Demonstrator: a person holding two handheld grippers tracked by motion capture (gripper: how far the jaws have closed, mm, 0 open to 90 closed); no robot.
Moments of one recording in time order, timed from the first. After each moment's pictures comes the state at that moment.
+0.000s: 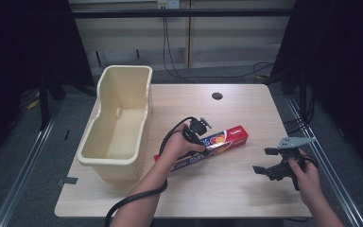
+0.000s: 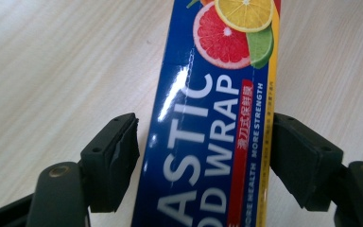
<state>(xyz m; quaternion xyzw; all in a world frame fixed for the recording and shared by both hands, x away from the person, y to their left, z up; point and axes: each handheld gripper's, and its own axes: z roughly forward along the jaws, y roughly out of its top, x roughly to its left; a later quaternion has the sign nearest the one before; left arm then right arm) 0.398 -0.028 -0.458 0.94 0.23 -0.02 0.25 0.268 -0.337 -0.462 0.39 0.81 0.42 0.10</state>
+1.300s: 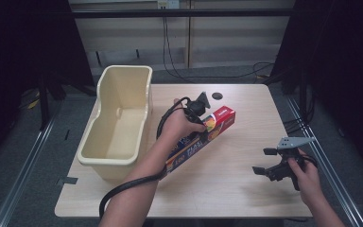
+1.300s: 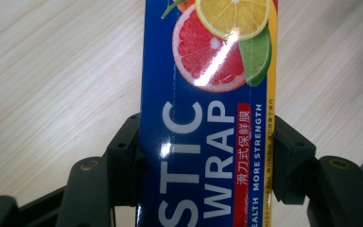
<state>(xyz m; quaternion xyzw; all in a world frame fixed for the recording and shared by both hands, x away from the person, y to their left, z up) 0.411 -0.022 -0.371 0.92 0.34 -0.06 0.16 0.268 -0.336 -0.462 0.38 0.82 0.43 0.09</state>
